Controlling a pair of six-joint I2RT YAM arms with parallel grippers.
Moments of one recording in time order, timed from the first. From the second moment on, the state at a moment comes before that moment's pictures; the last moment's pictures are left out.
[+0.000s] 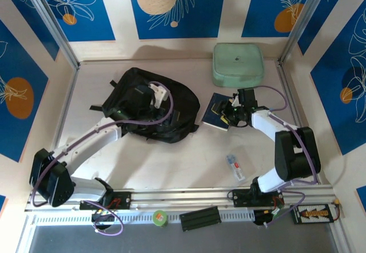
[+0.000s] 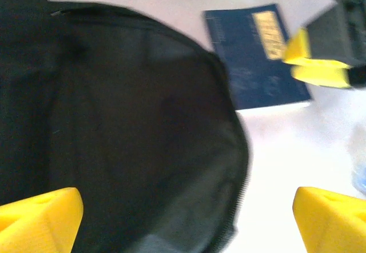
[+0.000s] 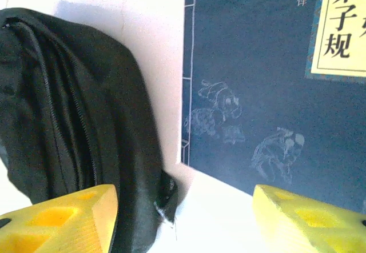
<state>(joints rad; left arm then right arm) -0.61 1.34 1.05 -0.41 0.09 -0.21 0.16 1.53 0.84 -0.23 -0.46 0.79</state>
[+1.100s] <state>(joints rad) -0.21 1.64 1.10 -0.46 -0.07 -0.28 0.24 1.50 0.79 -0.42 -0.41 0.78</state>
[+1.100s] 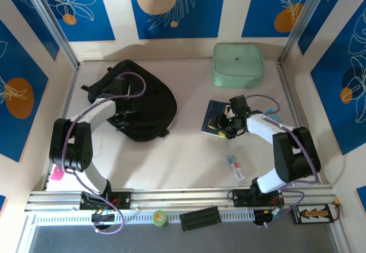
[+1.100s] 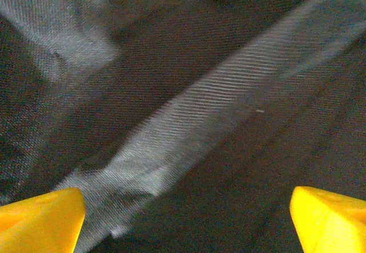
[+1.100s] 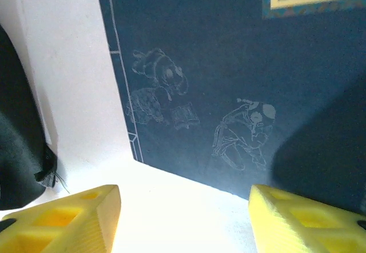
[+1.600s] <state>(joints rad) -0.42 1.34 1.08 -0.46 0.14 -0.39 0.25 1.82 1.16 -0.54 -0.35 0.66</state>
